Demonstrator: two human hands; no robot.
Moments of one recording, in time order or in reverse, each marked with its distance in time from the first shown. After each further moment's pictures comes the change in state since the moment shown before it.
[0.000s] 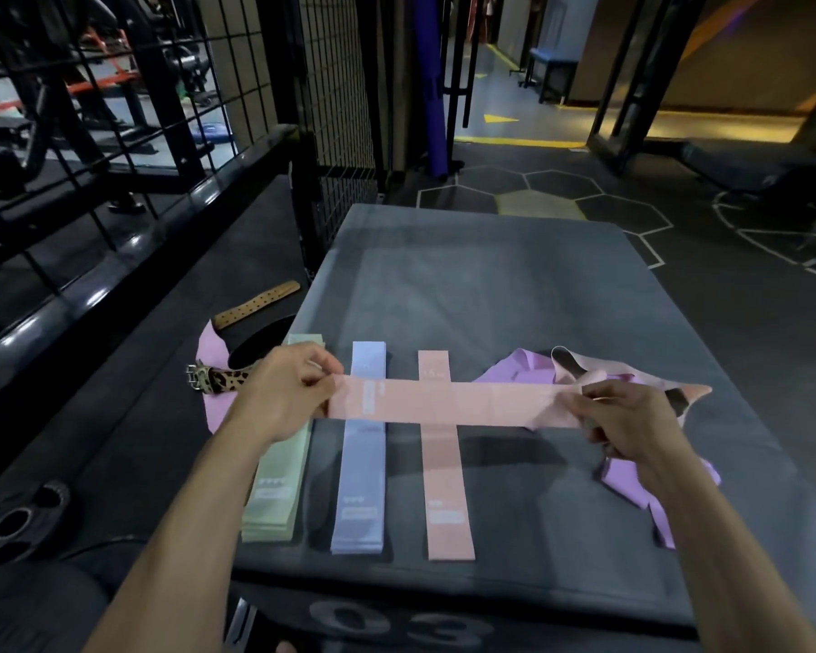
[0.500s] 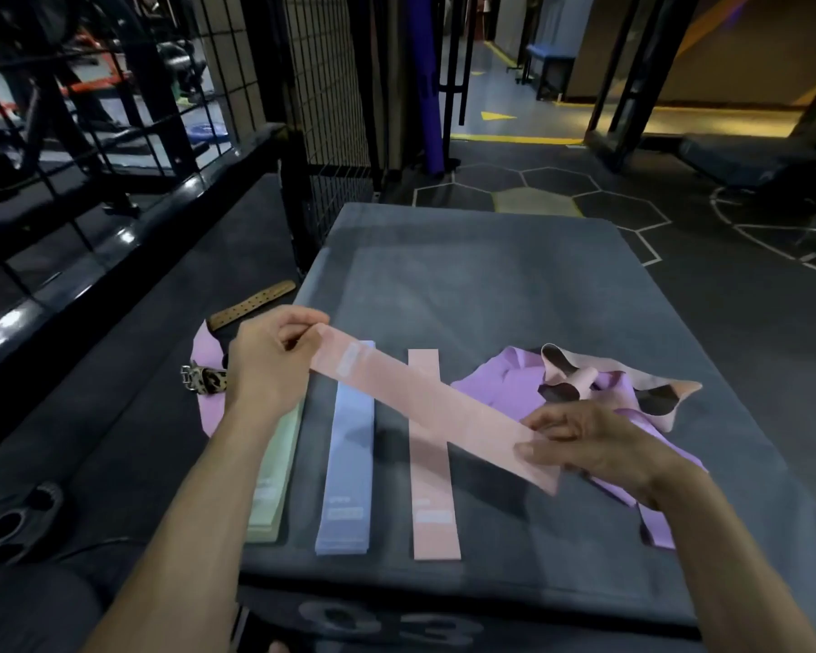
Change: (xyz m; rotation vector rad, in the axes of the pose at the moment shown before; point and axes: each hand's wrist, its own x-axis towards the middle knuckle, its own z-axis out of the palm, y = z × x) left_hand 0.007 0.021 0.012 -0.238 0.333 0.142; right_hand -0.036 -0.016 -0.009 -0.103 -0.671 -0.105
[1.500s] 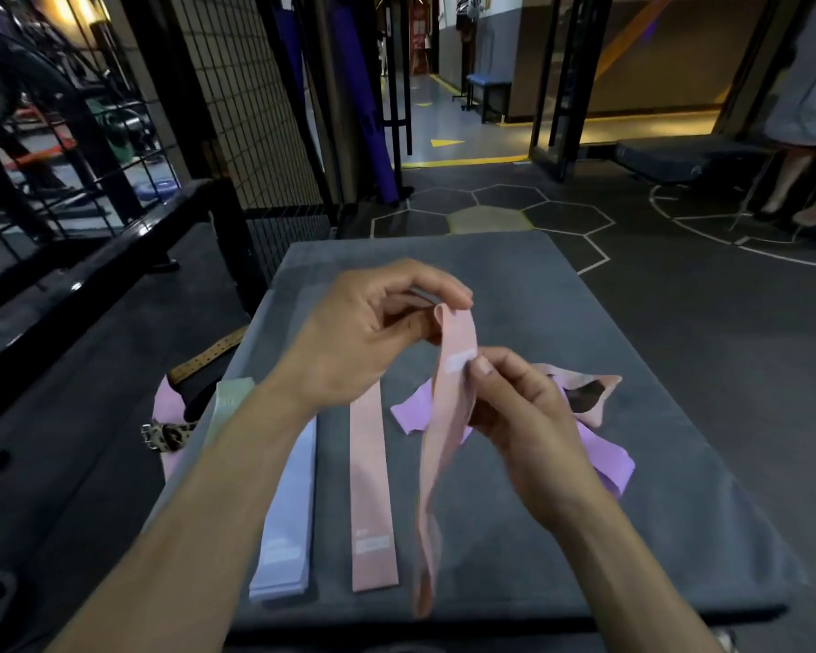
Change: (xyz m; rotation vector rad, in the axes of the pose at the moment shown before) left_hand -0.041 0.142 0.098 -0.275 -0.784 0.614; right_hand -0.033 -0.032 0.022 0.587 0.369 -0.544
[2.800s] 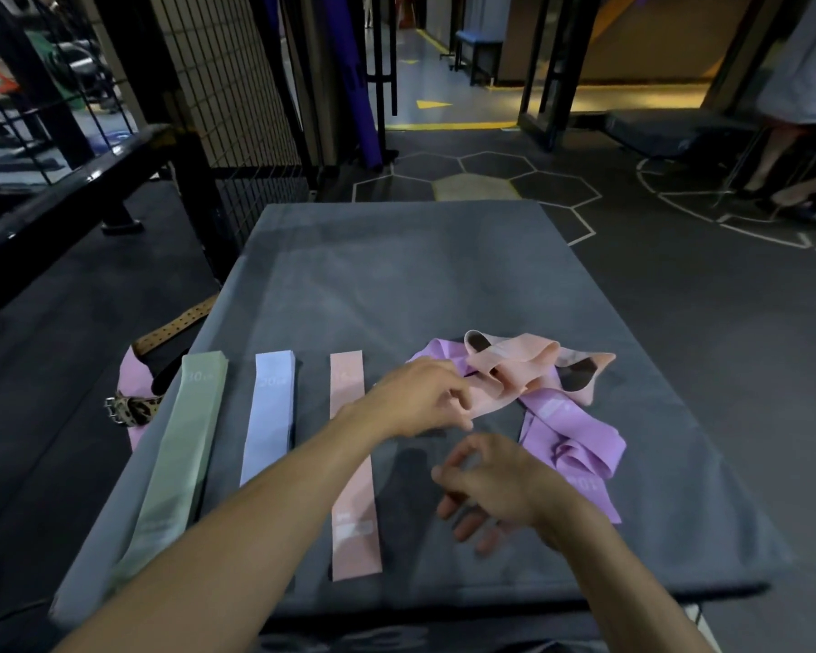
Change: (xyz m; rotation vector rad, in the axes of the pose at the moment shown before) left_hand -0.008 -0.174 0.069 0.689 -0.439 -0.329; right_hand -0.006 0.044 -0.022 -0.600 -0.184 0.816
